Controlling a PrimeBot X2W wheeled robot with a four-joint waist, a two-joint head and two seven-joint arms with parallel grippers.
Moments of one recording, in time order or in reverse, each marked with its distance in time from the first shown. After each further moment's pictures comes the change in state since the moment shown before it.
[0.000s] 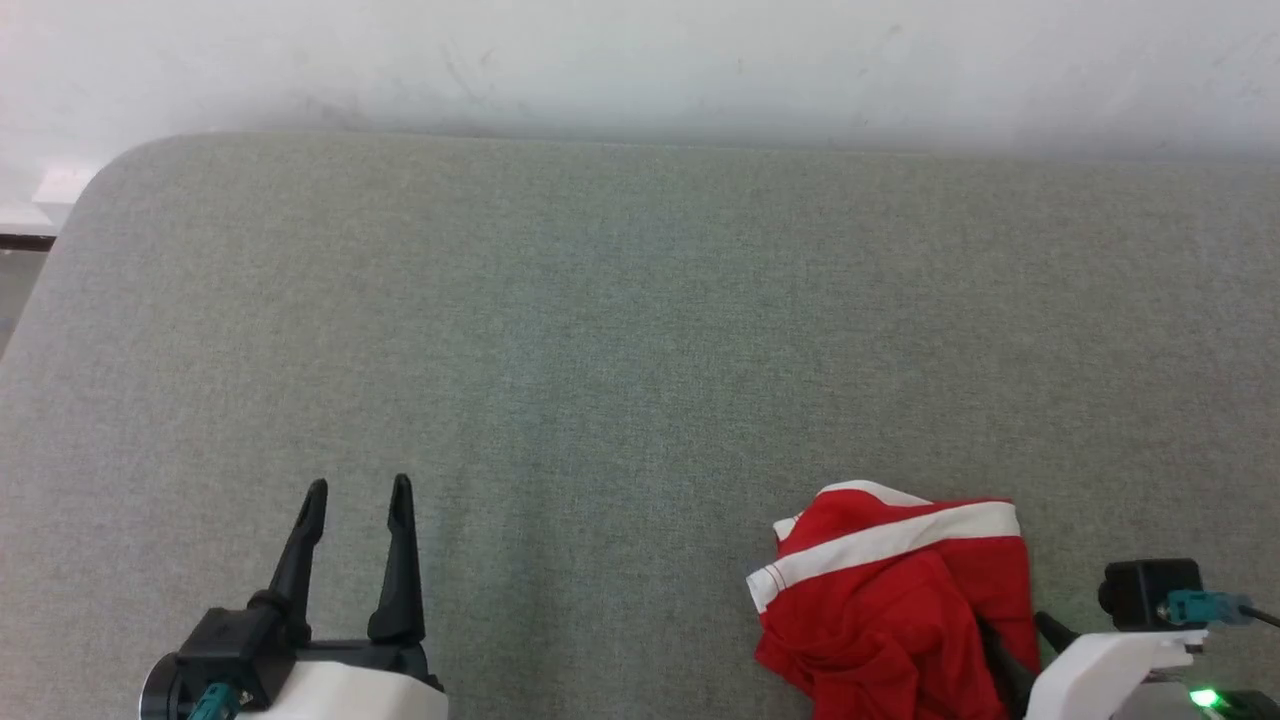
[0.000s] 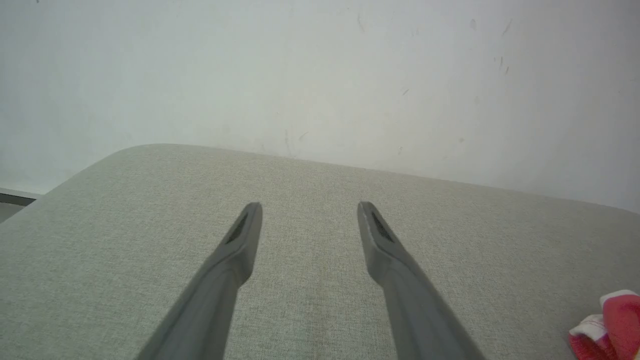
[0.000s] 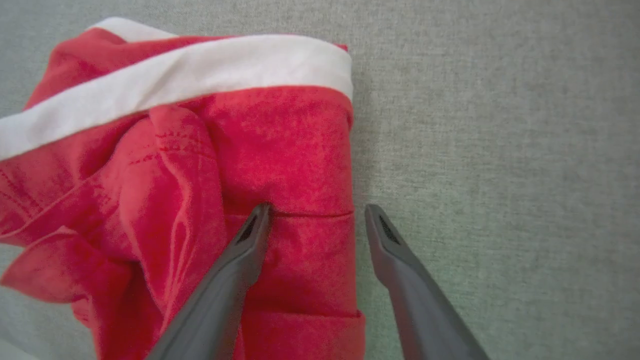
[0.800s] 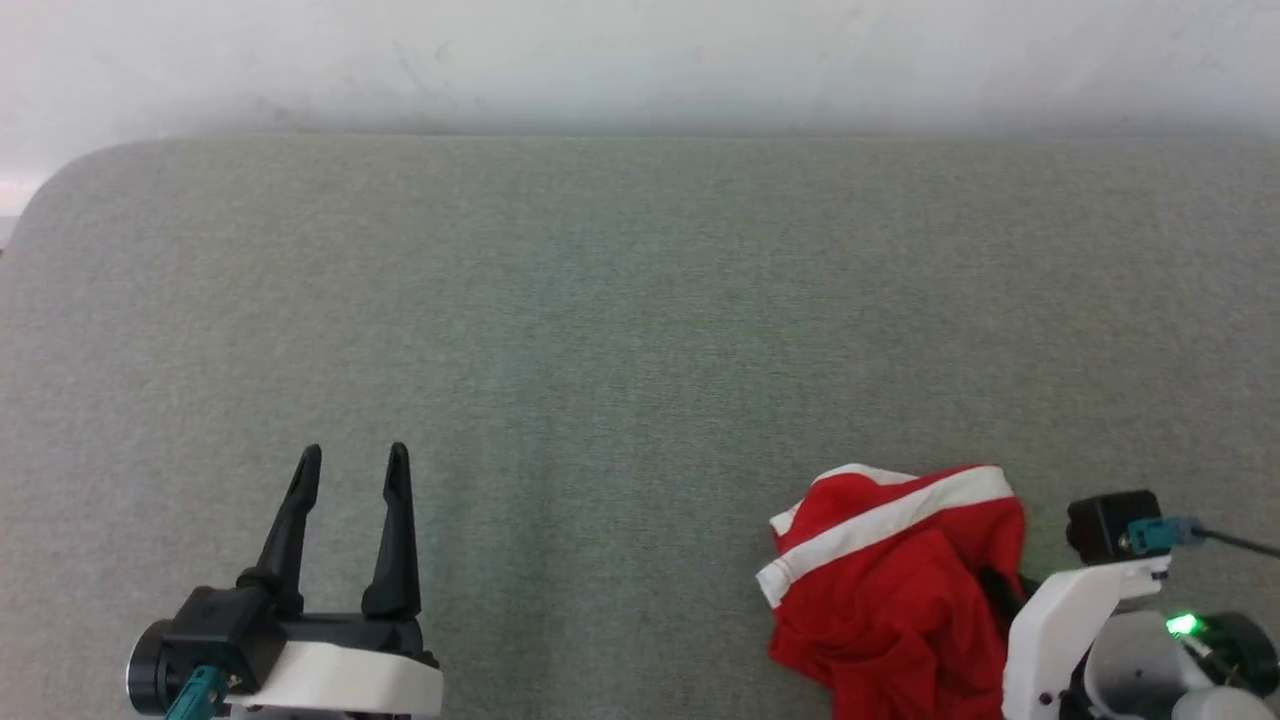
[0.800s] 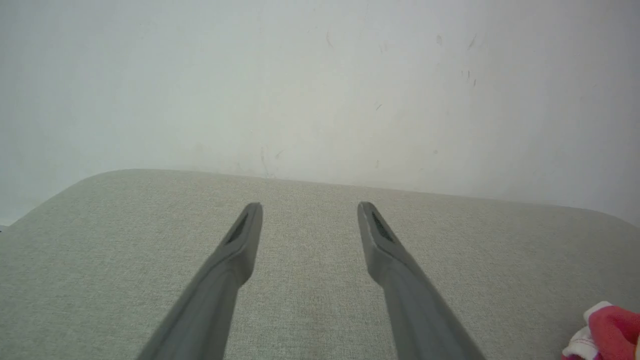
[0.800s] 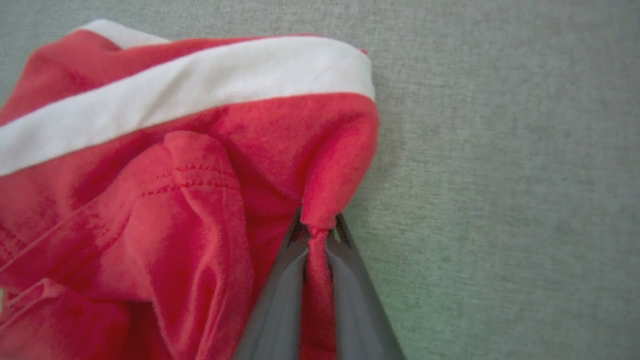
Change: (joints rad) left arm -0.030 0.026 -0.010 -0.044 -0.001 0.000 0.004; right arm -0.139 -0.034 0.051 0.105 -0.021 0.001 0.059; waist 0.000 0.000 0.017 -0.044
